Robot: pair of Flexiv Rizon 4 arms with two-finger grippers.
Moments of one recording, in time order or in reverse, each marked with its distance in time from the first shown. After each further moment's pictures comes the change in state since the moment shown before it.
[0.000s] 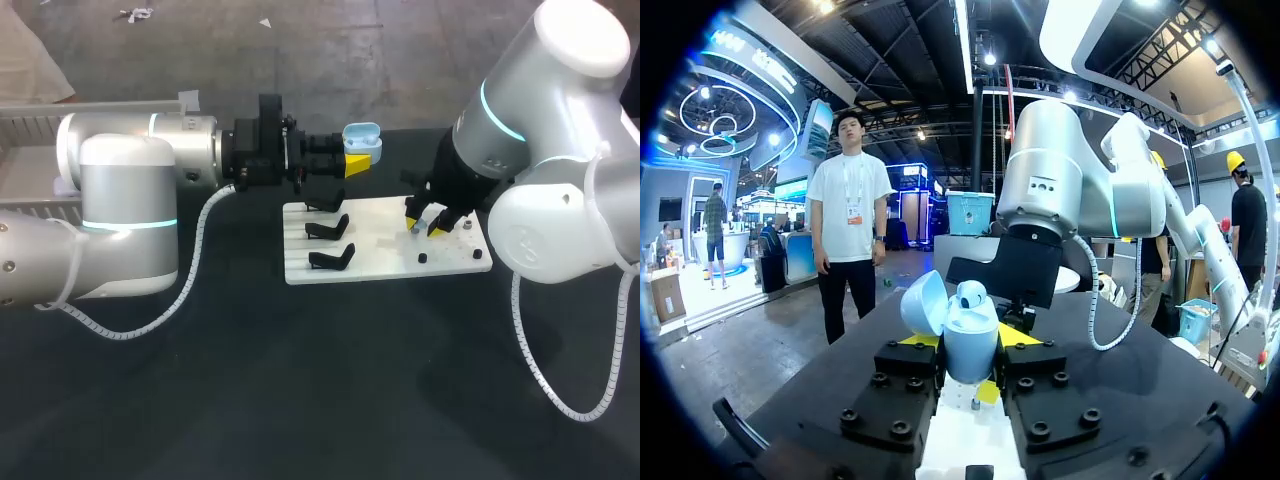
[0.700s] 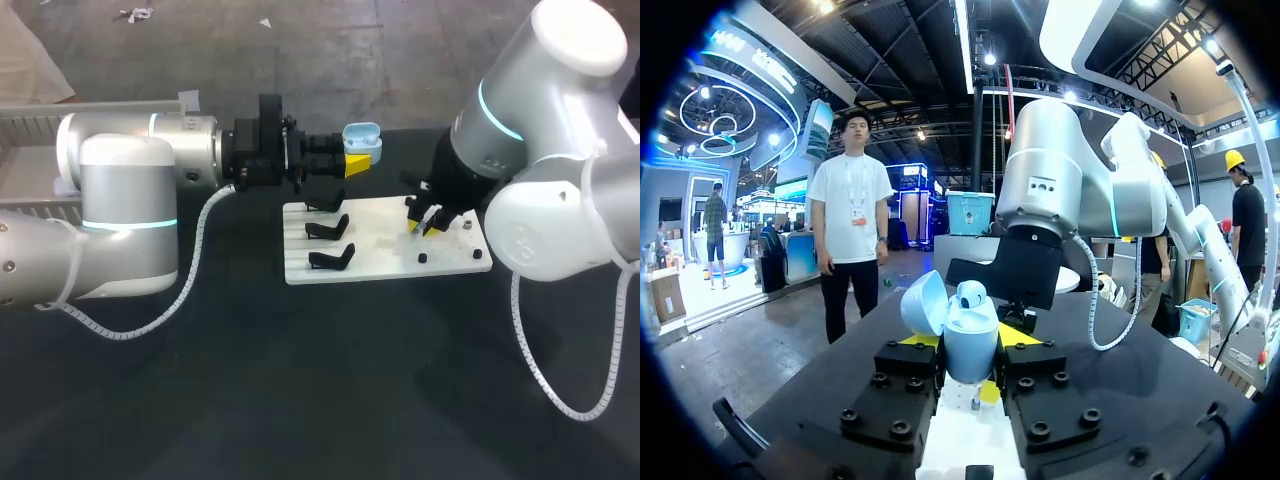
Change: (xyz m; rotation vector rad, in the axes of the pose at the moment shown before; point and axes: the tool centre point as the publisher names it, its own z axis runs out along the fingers) left arm 0.000 0.000 0.000 0.000 0.000 0.000; right arm 0.002 0.002 0.001 0.003 0.009 -0.010
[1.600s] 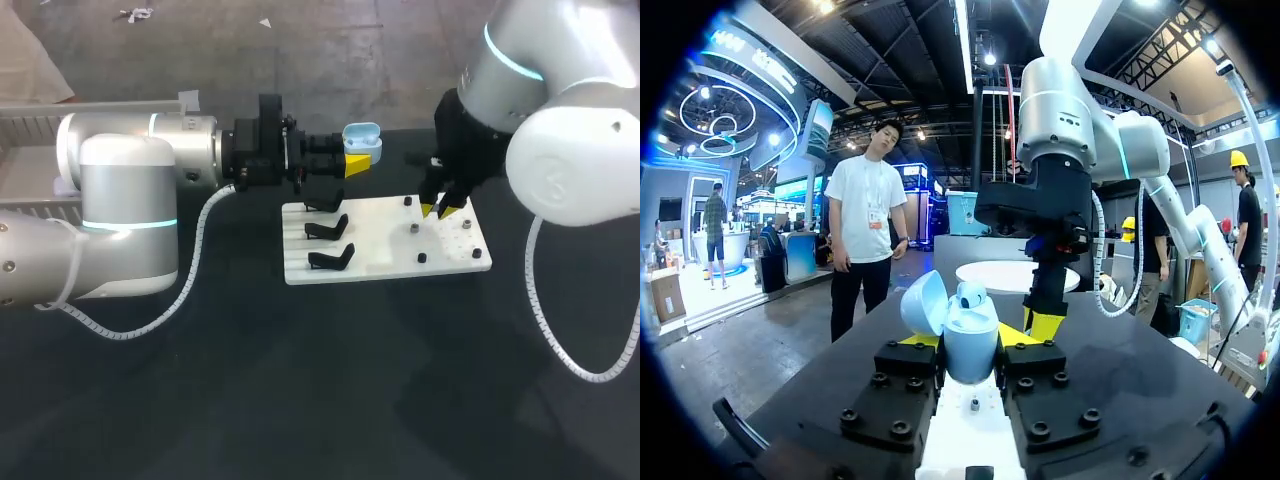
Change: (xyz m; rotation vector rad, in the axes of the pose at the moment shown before) left arm 0.000 0.000 0.000 0.000 0.000 0.000; right arm 0.030 0.010 -0.085 0.078 0.081 -0.234
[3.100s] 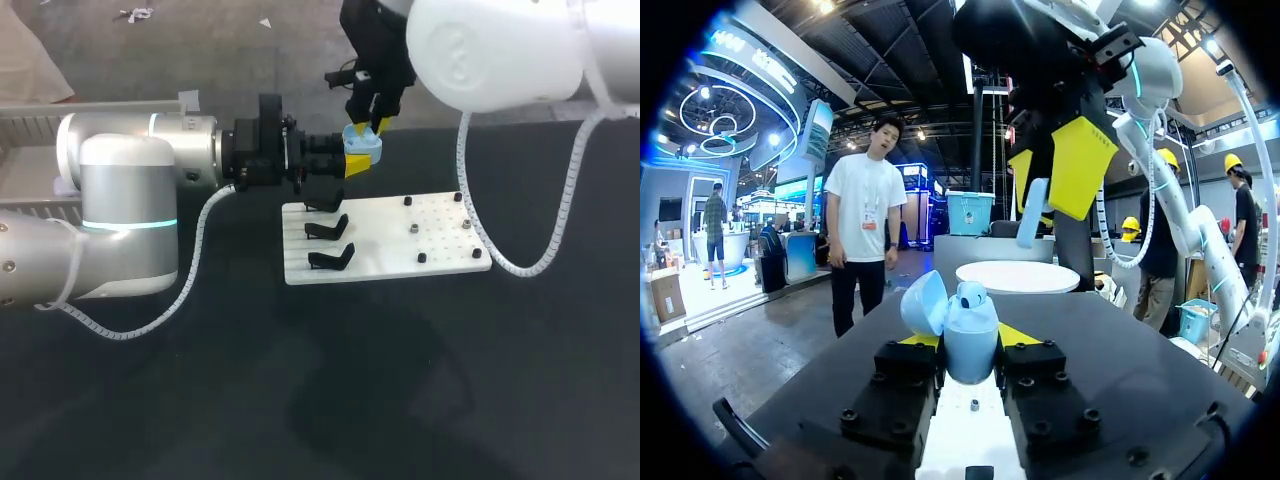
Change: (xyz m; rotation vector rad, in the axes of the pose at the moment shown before) left arm 0.000 0.000 0.000 0.000 0.000 0.000; right arm -0.049 0.111 -0.086 0.057 -0.066 -0.392
